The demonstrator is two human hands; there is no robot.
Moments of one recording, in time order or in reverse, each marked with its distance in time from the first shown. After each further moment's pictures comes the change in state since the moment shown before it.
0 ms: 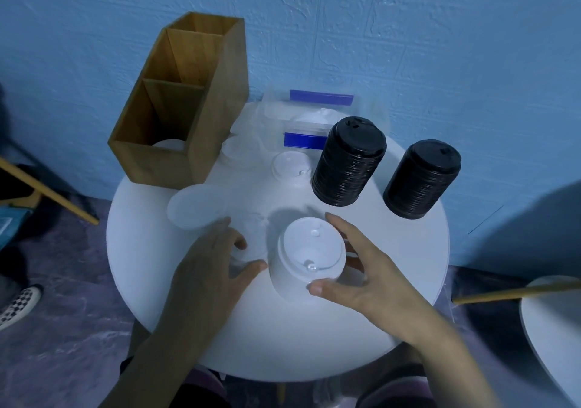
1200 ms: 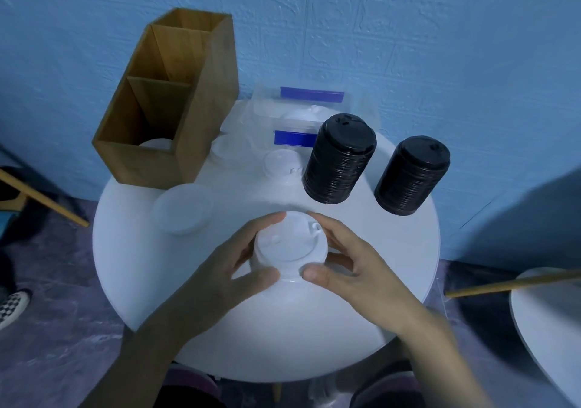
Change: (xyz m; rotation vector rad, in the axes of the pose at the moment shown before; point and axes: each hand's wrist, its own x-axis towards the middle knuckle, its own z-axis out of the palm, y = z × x) left_hand 0.010 0.019 -0.009 -0.623 -0.494 0.169; right_hand 0.005 -0.004 0.001 0.097 -0.028 -0.069
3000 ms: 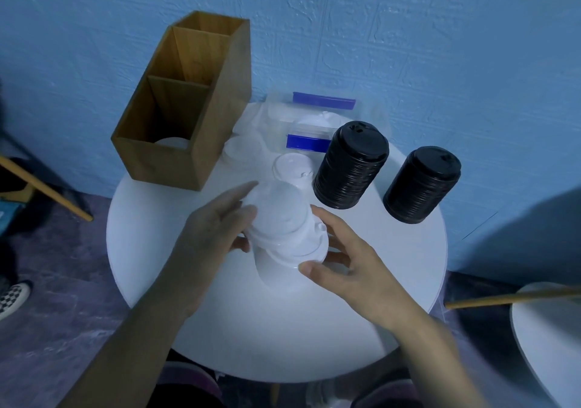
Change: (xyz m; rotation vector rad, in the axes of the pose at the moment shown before) left_hand 0.012 0.020 -0.025 -0.365 0.425 -0.066; right_hand 0.013 -0.003 0.013 0.009 0.004 -0.016
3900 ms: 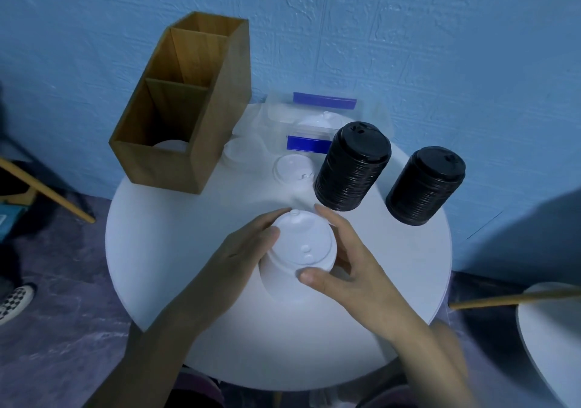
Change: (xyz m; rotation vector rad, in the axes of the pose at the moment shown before) left_hand -0.008 -0.008 0.023 0.106 -0.258 -0.062; right_hand -0.001 0.003 0.004 0.077 0.025 -0.037
